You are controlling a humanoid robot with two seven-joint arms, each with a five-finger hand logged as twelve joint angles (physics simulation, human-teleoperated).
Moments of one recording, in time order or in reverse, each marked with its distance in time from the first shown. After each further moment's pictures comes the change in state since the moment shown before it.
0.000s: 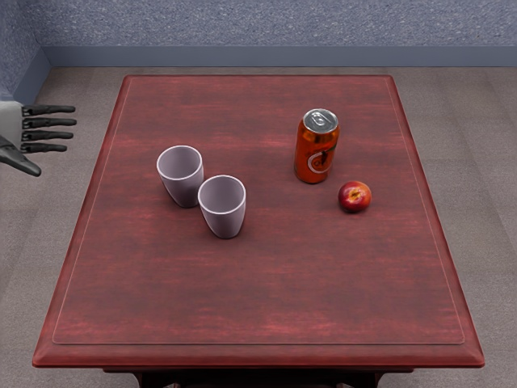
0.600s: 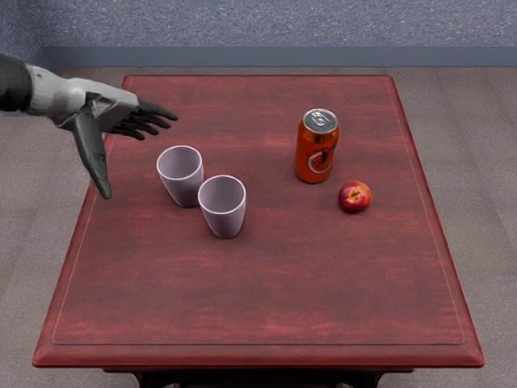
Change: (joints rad) left arm -0.308 -0.260 -0.011 -0.242 0.467 0.000 0.207; right arm -0.005 0.000 -0.001 -0.001 0.001 0.000 0.000
